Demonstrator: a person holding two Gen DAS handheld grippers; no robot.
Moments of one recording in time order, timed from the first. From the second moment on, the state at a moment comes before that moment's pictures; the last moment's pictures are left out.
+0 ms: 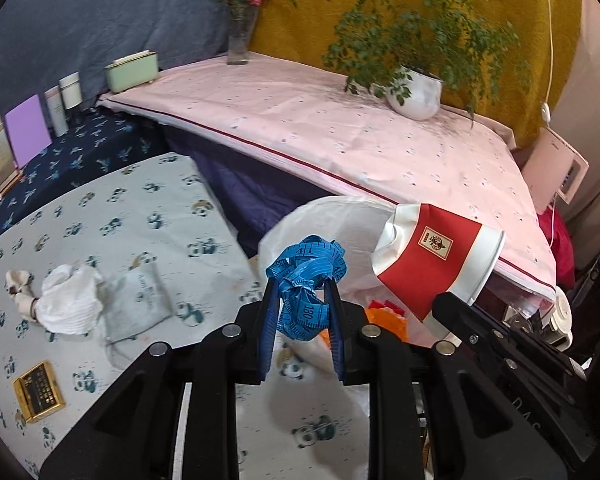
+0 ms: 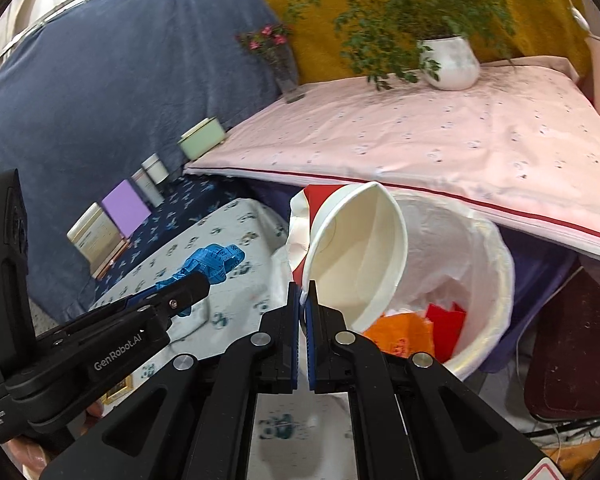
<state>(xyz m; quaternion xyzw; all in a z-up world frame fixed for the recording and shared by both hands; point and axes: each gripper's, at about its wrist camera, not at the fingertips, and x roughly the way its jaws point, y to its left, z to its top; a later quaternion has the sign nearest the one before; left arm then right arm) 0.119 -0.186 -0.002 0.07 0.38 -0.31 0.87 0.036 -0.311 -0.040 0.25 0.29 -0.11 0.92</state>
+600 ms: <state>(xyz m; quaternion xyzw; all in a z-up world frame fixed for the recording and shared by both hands) 0.124 -0.222 -0.021 0.09 0.39 -0.32 0.86 0.034 -0.343 -0.062 0.28 0.29 -0.13 0.91</state>
